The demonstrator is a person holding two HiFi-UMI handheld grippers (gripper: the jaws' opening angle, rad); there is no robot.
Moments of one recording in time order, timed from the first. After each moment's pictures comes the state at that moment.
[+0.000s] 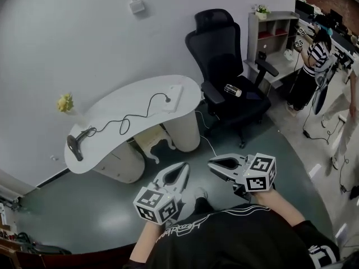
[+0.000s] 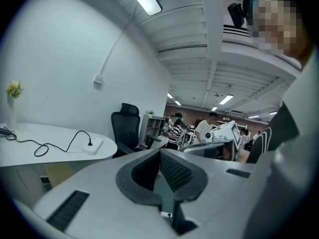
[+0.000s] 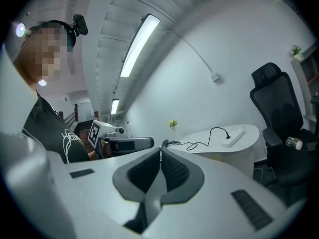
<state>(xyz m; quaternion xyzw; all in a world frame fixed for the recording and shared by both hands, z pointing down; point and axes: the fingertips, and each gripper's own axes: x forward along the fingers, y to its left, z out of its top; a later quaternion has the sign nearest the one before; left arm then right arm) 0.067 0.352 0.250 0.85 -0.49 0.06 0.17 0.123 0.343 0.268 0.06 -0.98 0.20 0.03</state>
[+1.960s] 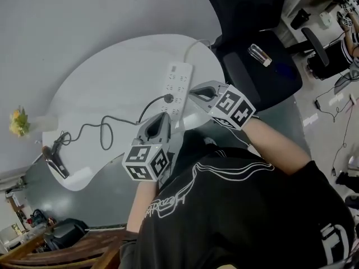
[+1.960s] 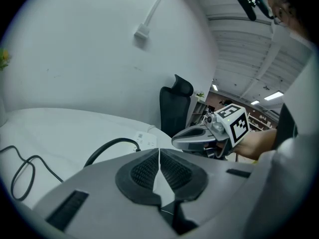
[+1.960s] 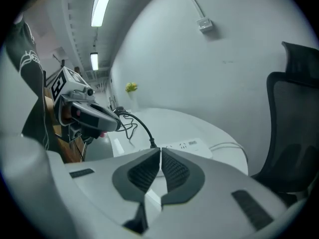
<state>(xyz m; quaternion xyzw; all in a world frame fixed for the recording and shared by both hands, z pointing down) -0.156 -0.107 0.427 0.74 -0.59 0.14 0.30 -0.104 -0.174 0.465 0.08 -0.96 0.09 0.26</state>
